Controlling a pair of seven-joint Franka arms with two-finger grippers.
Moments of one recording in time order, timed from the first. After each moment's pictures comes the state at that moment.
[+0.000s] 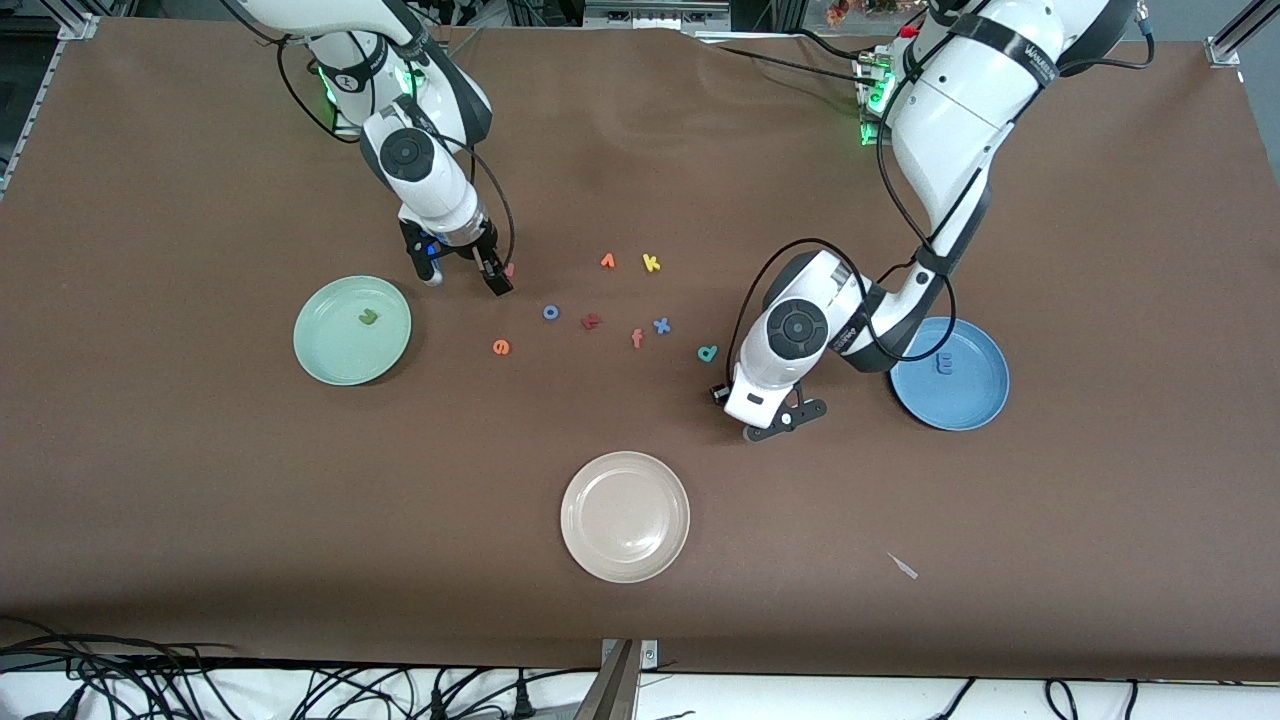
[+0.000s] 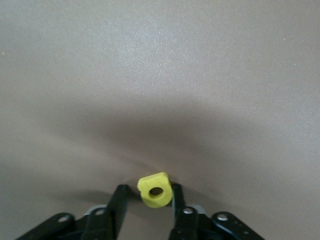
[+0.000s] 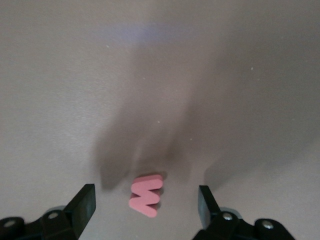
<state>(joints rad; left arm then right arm) -0.25 0.80 -0.31 -1.61 0.19 2.34 -1.02 0.16 0.30 0.40 -2.54 -0.05 2.85 1.73</state>
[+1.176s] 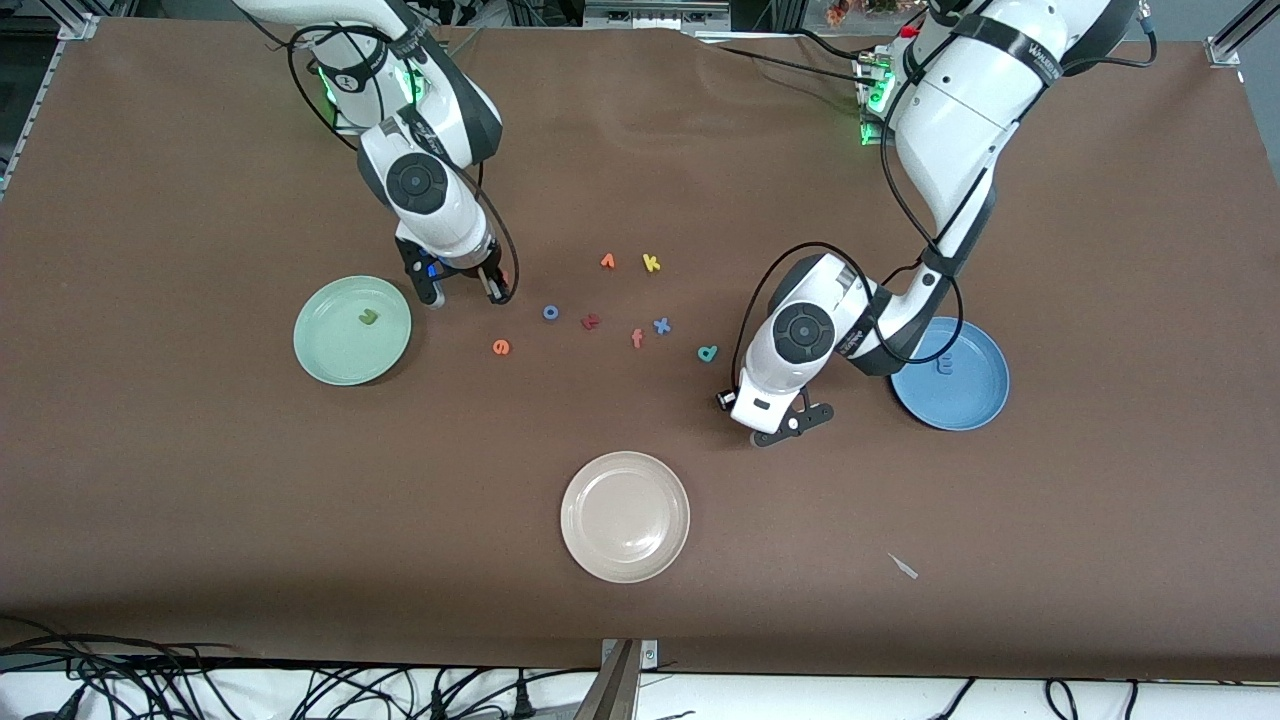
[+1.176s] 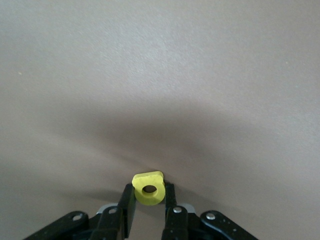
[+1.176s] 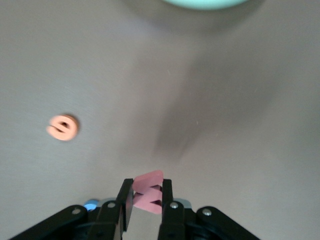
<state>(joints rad) -0.25 0.79 -0.29 -1.59 0.20 2.31 -1.01 0.16 0.27 0.38 -2.21 -0.05 2.34 1.65</state>
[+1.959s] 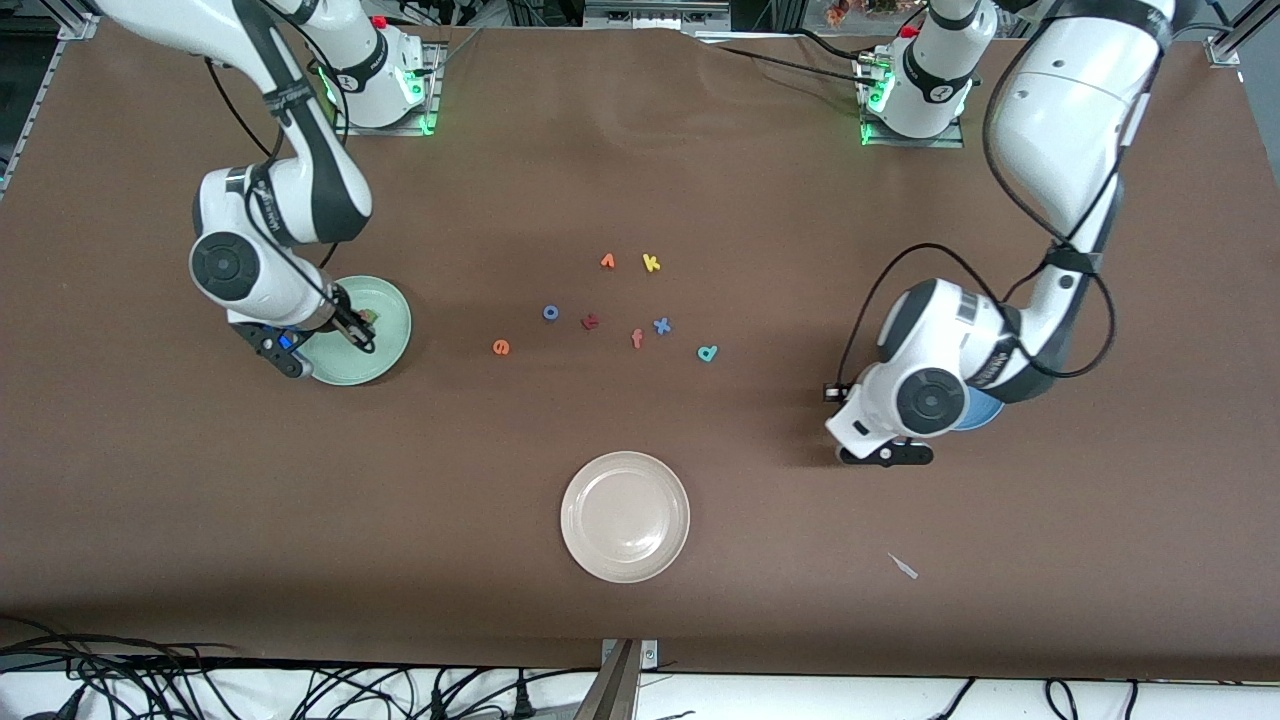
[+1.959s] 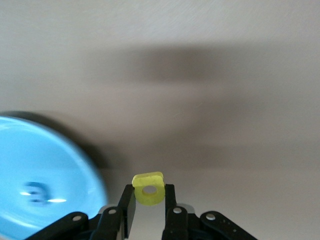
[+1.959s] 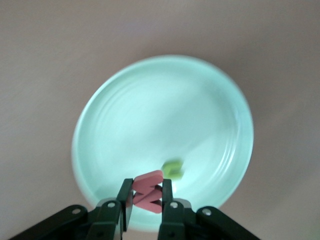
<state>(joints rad) -0.02 0.71 -0.29 -1.50 0.20 1.82 -0.28 0.15 0.30 -0.04 -2.16 -0.05 2.27 0.80</state>
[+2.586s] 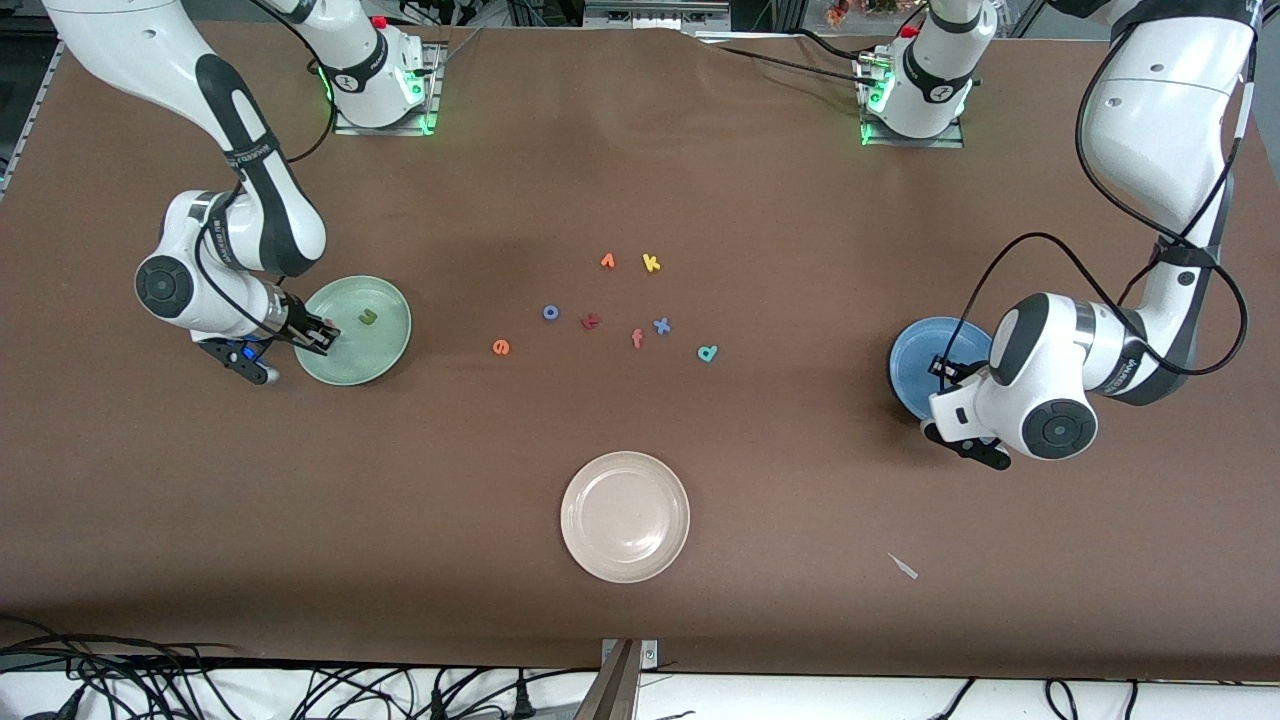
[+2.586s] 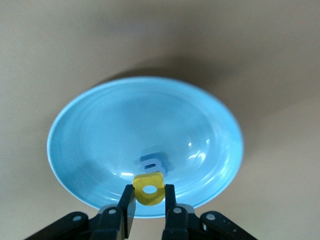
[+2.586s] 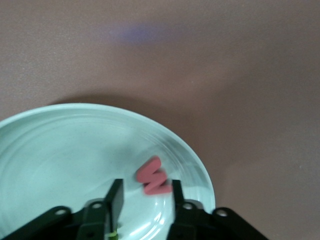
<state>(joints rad) 0.15 0.71 -0.29 -1.55 0.29 1.71 0.21 0.08 0.38 -0.10 -2.20 0.06 2.37 0.49</state>
